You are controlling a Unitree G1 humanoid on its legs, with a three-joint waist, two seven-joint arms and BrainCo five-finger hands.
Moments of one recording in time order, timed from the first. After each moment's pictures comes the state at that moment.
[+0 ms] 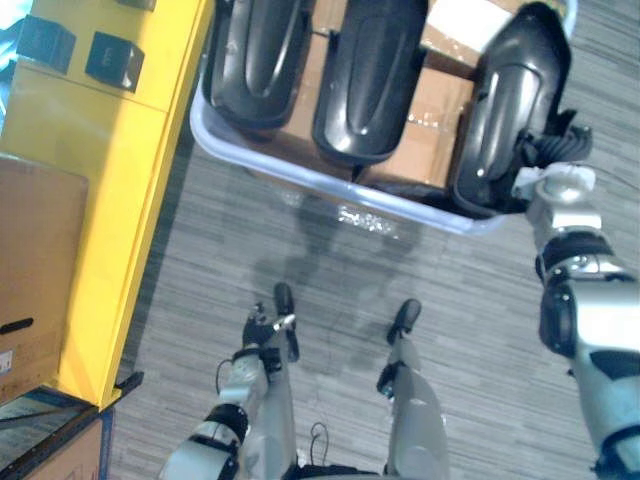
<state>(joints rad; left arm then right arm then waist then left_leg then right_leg) -0.35 0.07 -0.18 1.02 -0.39 -0.24 0.21 -1.19 -0.58 -0.02 1.28 0.10 -0.02 -0.33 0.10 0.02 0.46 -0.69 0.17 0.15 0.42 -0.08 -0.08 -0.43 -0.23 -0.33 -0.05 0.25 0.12</state>
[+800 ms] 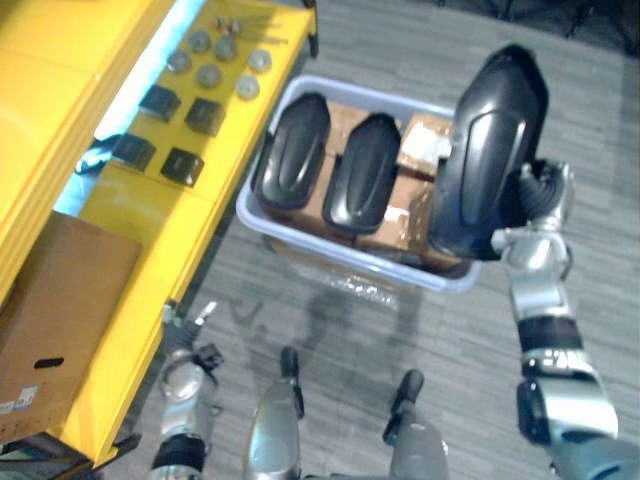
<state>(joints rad) -0.07 0.17 0.25 0.39 -0.24 -0.23 0.38 -0.49 -0.39 -0.20 0.41 -0.47 0.06 -0.46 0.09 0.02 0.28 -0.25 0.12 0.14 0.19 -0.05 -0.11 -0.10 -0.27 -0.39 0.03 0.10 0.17</state>
